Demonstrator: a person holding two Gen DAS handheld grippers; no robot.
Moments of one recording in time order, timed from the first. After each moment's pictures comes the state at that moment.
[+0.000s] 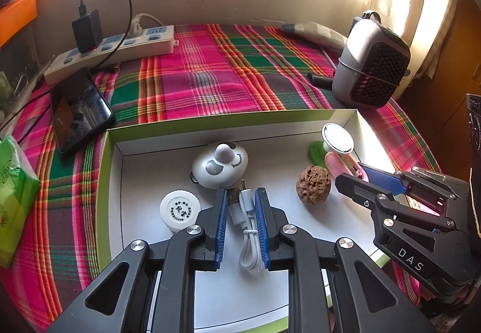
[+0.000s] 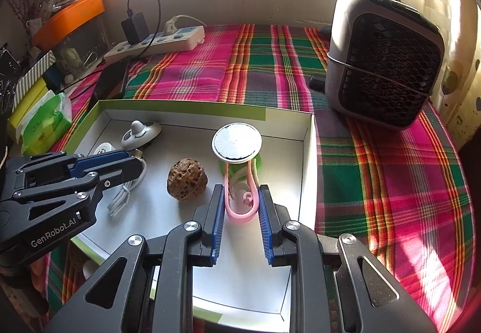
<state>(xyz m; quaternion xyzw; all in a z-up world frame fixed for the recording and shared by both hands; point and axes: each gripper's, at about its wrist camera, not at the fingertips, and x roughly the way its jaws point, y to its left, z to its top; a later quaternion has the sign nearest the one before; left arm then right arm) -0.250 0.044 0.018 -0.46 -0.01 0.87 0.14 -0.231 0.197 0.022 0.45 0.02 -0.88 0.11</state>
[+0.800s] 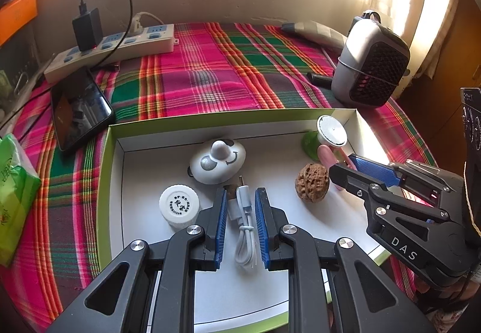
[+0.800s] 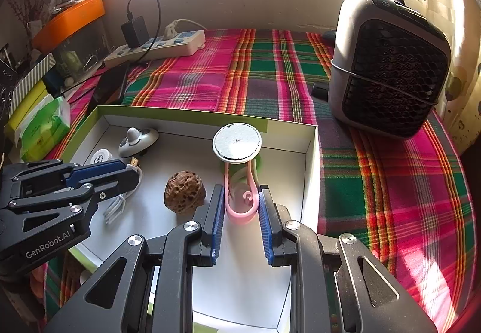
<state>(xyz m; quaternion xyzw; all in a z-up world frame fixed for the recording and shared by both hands) -0.248 0.043 0.019 -0.47 -0.01 0.87 0.15 -0.240 0.194 0.021 0.44 0.02 -0.89 0.12</state>
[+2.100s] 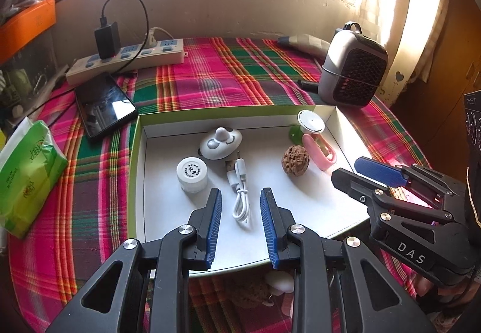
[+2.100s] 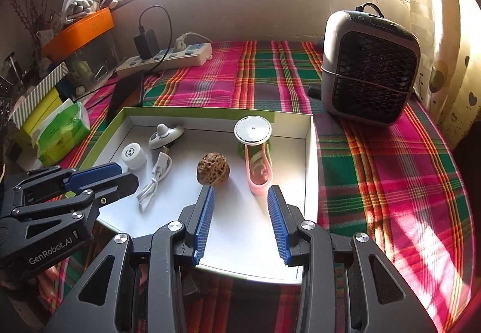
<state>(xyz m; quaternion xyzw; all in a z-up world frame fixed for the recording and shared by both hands) -0.199 0.030 0.040 -0.43 -0.01 0.89 0.14 -0.191 0.190 0.042 0.42 0.00 -0.90 0.11</state>
